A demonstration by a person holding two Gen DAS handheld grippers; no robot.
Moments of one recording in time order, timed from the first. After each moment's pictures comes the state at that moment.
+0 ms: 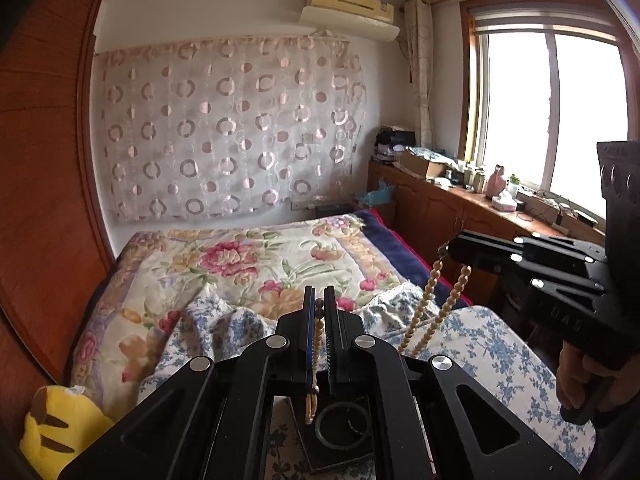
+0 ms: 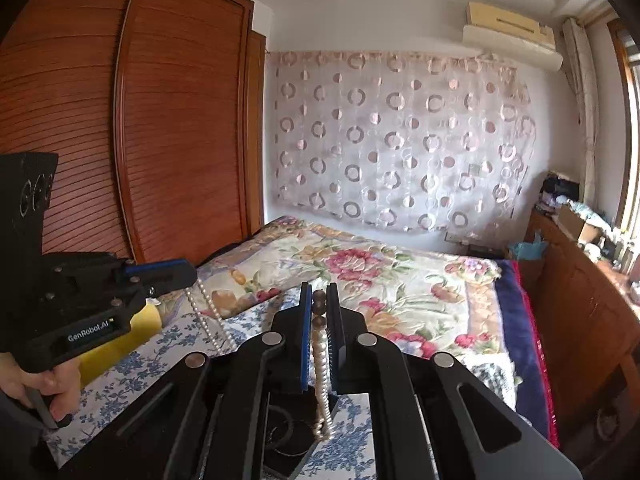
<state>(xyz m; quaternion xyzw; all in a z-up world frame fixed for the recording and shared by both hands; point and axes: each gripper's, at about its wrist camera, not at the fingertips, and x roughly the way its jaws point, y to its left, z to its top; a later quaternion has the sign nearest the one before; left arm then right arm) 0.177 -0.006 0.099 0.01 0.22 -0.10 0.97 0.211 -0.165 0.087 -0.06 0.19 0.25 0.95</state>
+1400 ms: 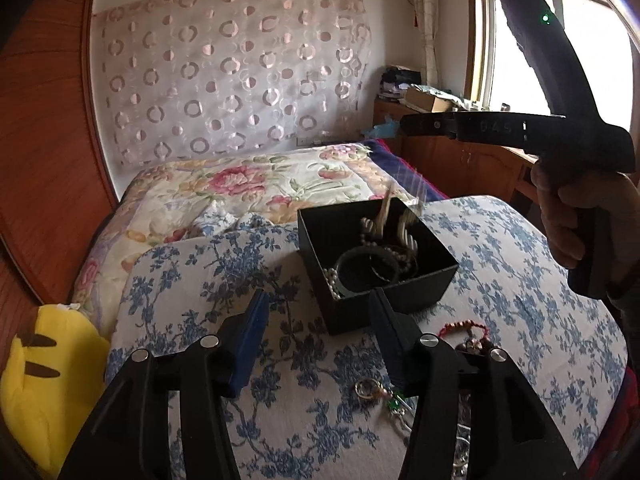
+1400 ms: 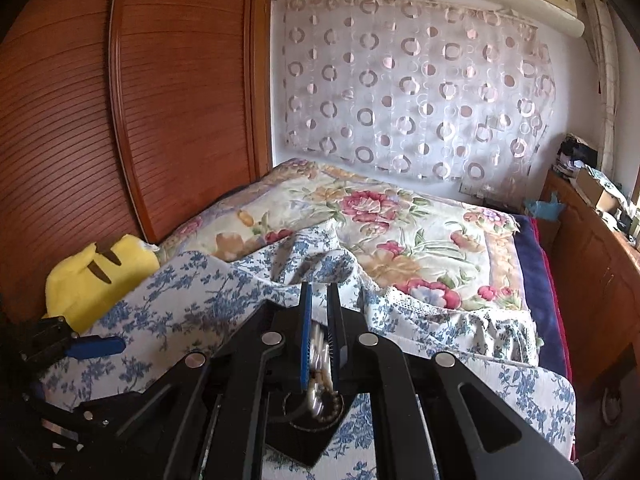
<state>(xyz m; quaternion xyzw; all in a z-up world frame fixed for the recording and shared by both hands) 0.111 0.016 -0.032 0.03 0.31 -0.10 0.94 0.240 -0.122 0.001 -0.09 0.28 0.26 0.92</state>
